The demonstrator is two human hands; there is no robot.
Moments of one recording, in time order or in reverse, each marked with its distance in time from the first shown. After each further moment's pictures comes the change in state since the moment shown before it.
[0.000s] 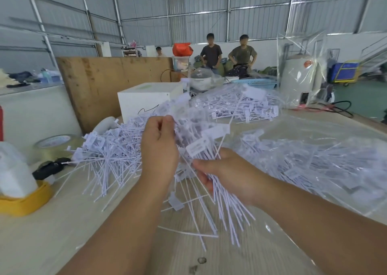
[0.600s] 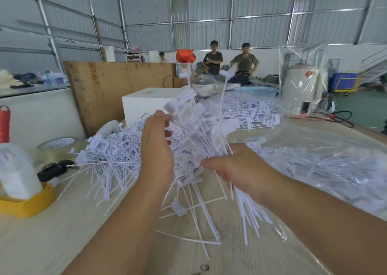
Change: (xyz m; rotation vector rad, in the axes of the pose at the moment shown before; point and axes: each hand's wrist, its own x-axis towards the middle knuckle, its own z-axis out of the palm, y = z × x) left_hand 0.008 0.020 -0.004 -0.307 0.015 -0.176; right_hand -0.002 -0.020 -0.010 -0.126 0.170 -0.026
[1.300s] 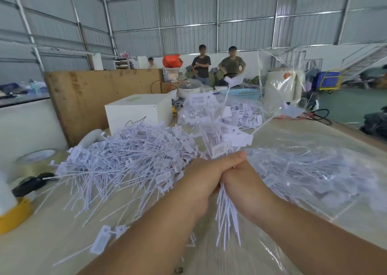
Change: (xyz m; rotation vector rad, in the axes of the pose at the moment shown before) left_hand -0.074 -0.025 0.075 0.184 -0.466 -0.617; right_hand -0.021 0.029 -0.015 -0.065 0.200 -0.085
